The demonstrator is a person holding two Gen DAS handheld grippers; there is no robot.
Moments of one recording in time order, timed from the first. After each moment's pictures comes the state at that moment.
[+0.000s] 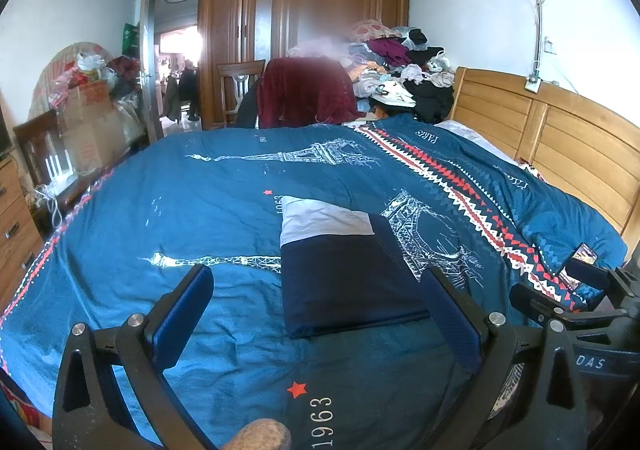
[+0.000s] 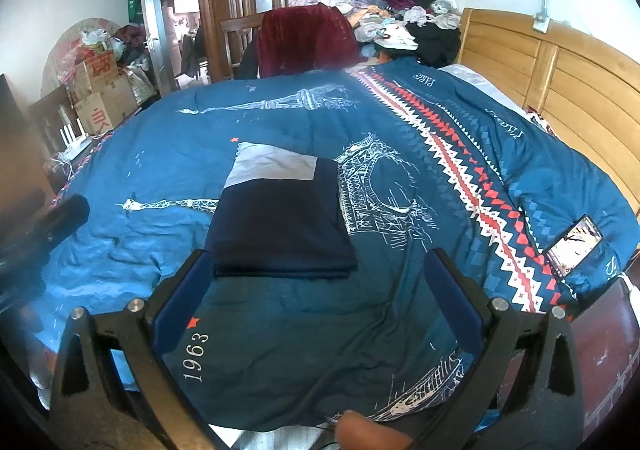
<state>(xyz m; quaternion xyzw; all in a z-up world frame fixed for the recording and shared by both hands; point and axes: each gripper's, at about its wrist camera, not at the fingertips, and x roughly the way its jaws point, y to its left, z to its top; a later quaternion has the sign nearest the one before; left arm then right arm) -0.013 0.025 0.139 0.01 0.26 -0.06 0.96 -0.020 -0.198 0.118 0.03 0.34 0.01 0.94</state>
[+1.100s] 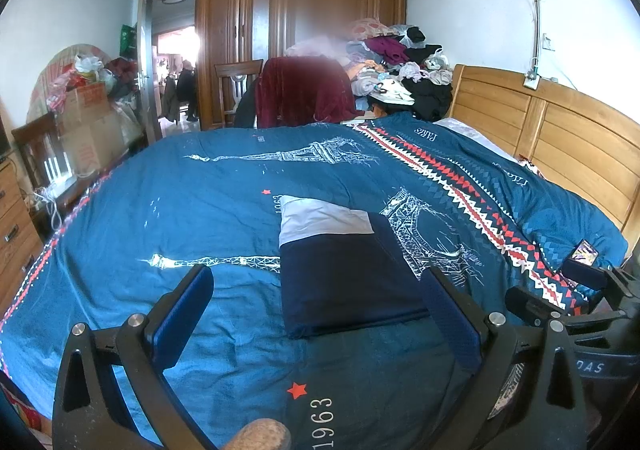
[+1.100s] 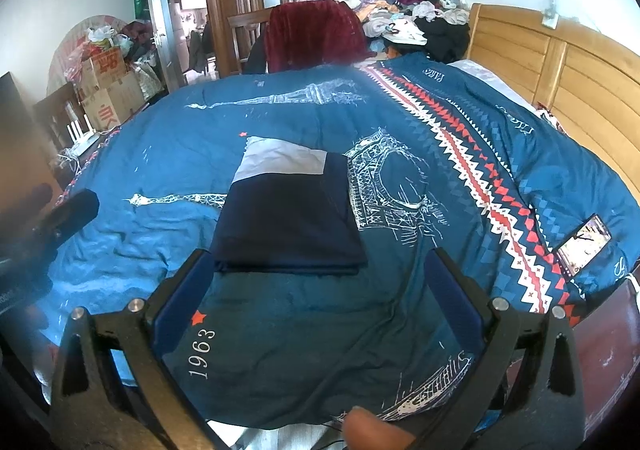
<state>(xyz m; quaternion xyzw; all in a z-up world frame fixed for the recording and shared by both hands) -0.012 0.024 0.140 0.01 0.26 -0.06 0.96 -0.017 -0.193 0.112 0.04 0.35 0.02 0.94</state>
